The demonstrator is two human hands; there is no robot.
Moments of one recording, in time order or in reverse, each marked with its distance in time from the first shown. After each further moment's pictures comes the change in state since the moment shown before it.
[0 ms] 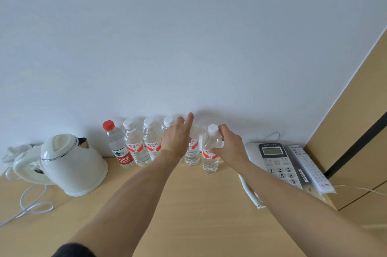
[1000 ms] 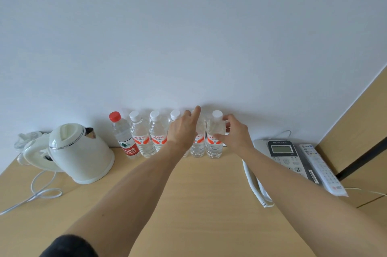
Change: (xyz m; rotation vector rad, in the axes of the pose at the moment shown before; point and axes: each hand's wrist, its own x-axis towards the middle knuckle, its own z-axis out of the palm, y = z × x) left_hand 0.008 -0.001 -0.003 -0.059 -0.078 -0.015; right_hand 0.035 0.006 0.006 0.068 -0.038 0.095
